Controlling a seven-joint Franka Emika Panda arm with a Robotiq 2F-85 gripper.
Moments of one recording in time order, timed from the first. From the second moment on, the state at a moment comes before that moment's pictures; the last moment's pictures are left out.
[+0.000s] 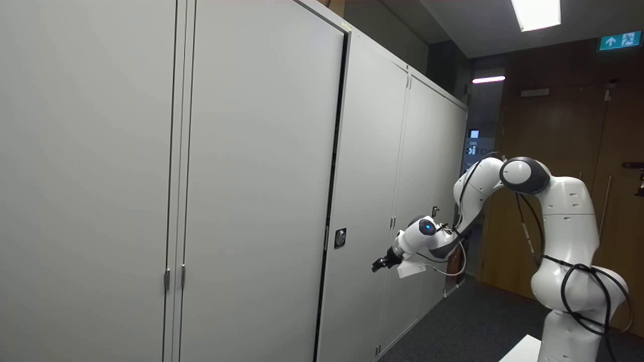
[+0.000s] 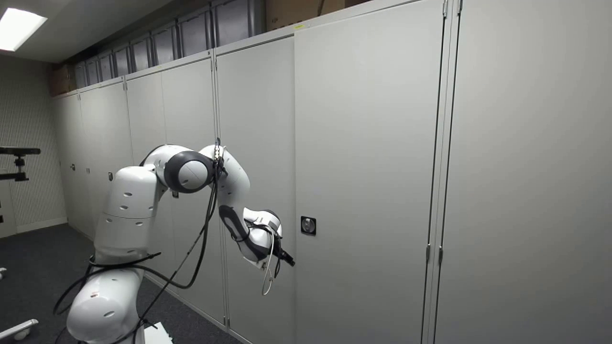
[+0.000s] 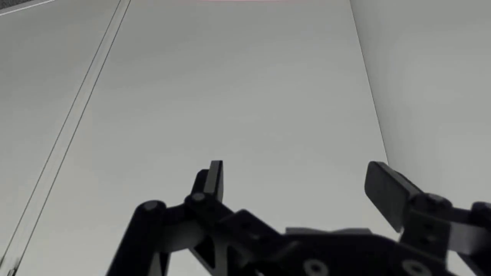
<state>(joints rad) -0.36 0.28 0.42 -2.22 -1.91 2.96 1.88</state>
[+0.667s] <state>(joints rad) -0.34 0.35 0.45 -2.15 -2.11 2.84 2.05</state>
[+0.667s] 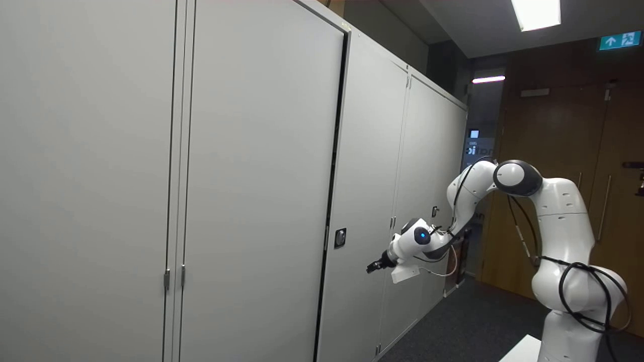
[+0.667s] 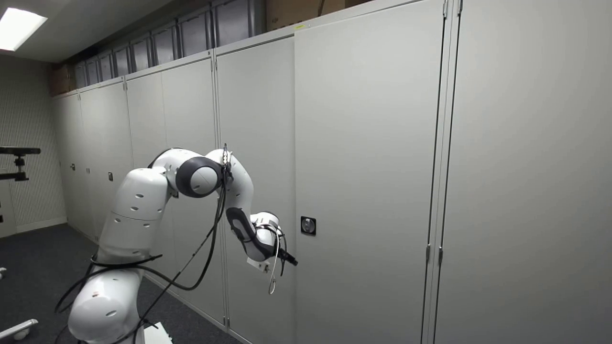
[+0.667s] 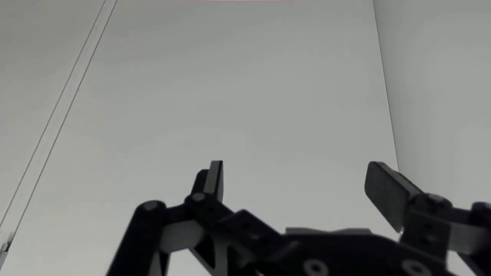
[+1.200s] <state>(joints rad) -0.34 0.41 0.49 -2.08 -2.36 2.75 2.26</state>
